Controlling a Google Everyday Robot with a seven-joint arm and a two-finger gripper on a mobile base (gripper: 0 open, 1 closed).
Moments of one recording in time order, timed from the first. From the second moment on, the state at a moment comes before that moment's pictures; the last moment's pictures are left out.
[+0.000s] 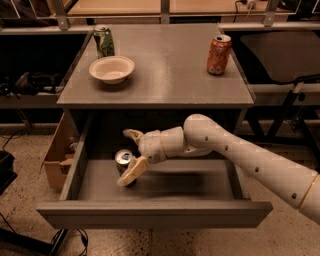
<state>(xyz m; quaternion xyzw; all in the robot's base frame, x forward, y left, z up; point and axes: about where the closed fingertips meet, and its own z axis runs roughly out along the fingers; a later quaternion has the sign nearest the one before) 0.542 0.122 0.700 -0.57 0.57 0.43 0.40</state>
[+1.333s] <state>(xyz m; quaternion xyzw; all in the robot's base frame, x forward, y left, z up) 0.538 0.111 0.960 -0.68 0.60 0.31 0.30</state>
